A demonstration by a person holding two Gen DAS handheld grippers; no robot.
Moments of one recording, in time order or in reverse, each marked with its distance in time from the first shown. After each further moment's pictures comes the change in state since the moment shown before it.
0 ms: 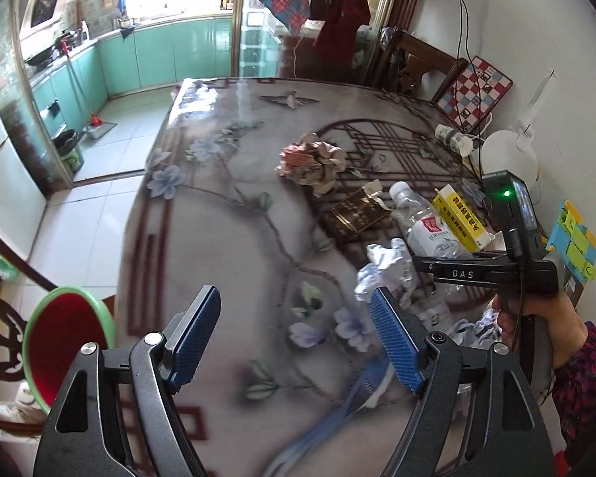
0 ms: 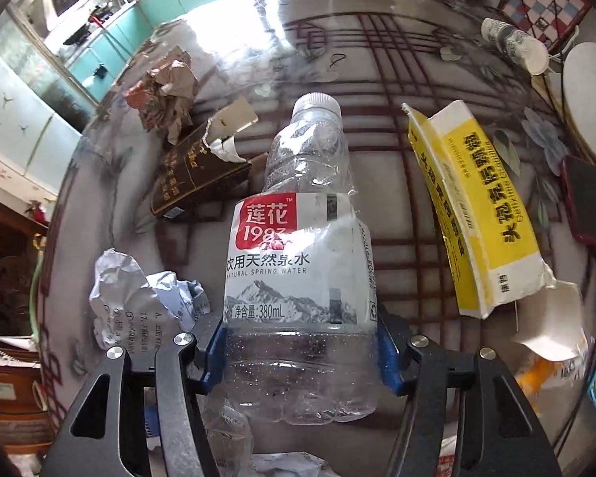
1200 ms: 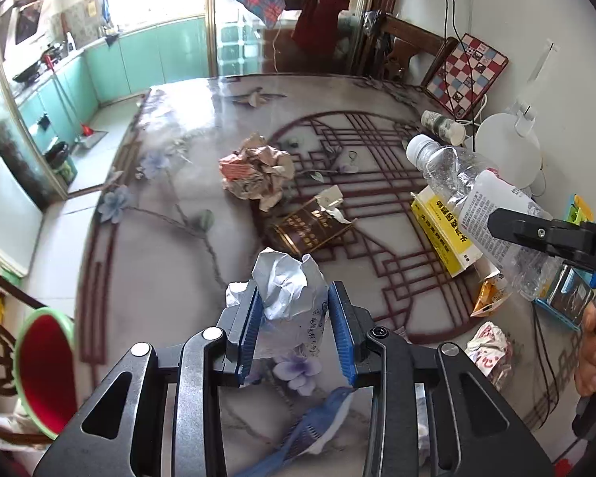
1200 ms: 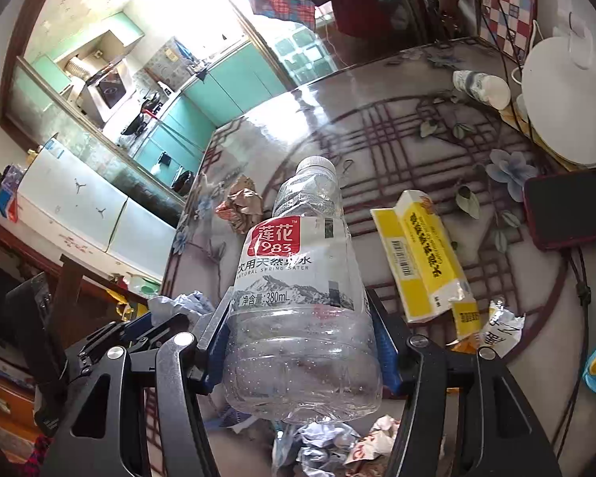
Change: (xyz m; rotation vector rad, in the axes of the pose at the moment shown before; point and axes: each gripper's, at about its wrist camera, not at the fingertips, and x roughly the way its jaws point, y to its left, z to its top) left arm 0.033 -0.065 0.025 0.051 0.018 0.040; right arm -0.129 -0.031 -0.012 0.128 -0.254 0.272
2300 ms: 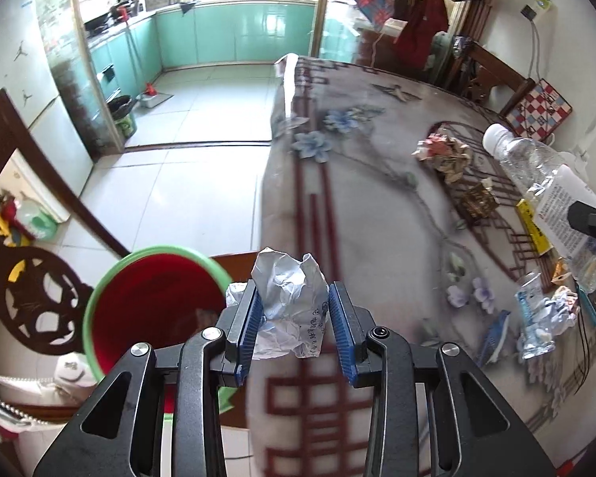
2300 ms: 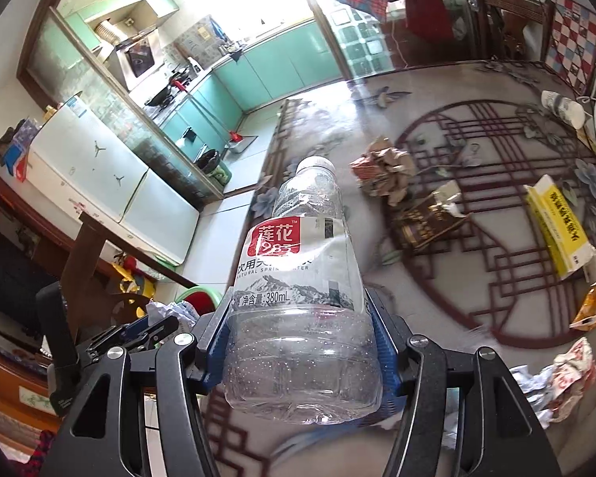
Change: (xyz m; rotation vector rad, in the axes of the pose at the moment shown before) left arm -0.044 0.218 -0.073 -0.172 0.022 0.098; right arm 0.055 0.198 -0.063 -0.118 0.028 0.013
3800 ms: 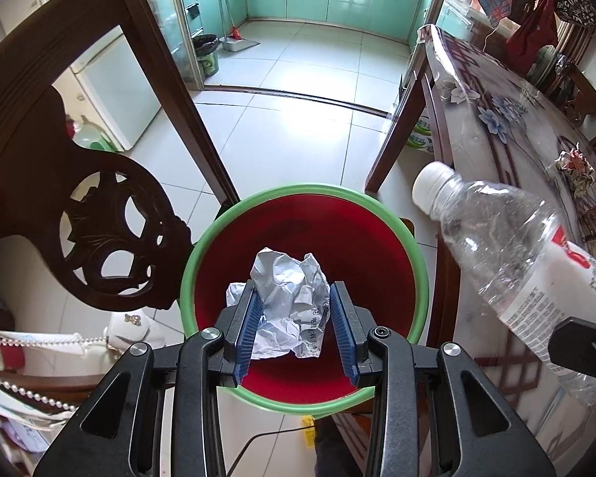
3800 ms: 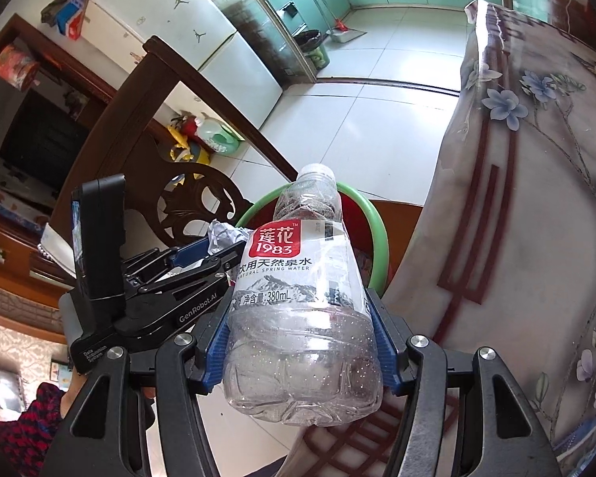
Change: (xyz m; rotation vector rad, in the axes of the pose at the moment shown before) left arm 0.036 0.151 -0.035 -0.200 0.128 0.188; right arm 0.187 0.191 -0.055 -0.312 0.398 0.177
